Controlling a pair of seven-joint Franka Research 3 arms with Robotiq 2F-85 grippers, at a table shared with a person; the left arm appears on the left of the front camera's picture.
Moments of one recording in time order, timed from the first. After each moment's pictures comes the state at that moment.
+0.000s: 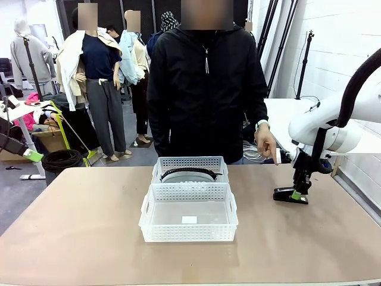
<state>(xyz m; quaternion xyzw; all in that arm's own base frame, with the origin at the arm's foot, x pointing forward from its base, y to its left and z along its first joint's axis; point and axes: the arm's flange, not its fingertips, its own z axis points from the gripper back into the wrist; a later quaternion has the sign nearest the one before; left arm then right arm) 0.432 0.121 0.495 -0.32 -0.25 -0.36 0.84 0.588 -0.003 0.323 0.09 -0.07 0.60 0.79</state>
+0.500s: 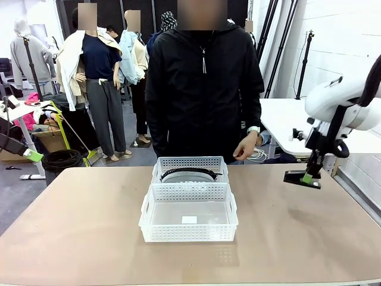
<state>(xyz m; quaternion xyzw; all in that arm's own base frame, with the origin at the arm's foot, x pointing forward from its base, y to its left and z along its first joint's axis) 0.432 0.121 0.495 -0.32 -0.25 -0.36 0.84 0.564 -0.037 0.417 0.09 -0.08 0.51 0.85</state>
